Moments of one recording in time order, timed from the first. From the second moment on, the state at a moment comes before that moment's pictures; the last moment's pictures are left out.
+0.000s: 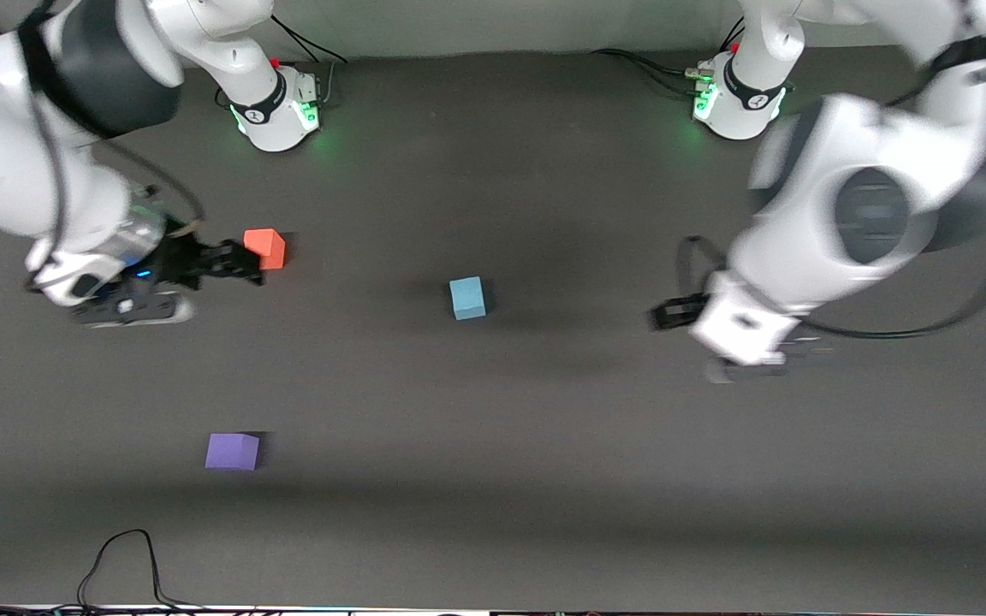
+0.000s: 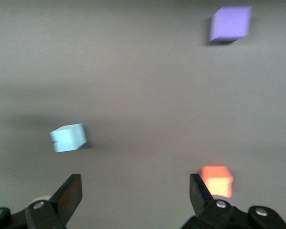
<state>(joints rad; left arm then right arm) -0.27 0.34 -0.01 -1.33 -0.09 1.56 -0.44 0.31 0.12 0.00 -1.61 0.13 1.67 0.33</state>
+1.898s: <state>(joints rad) -0.01 0.04 -0.02 -1.62 0.00 1.58 -0.04 0.75 0.46 0.00 -1.88 0.15 2.31 0.59</state>
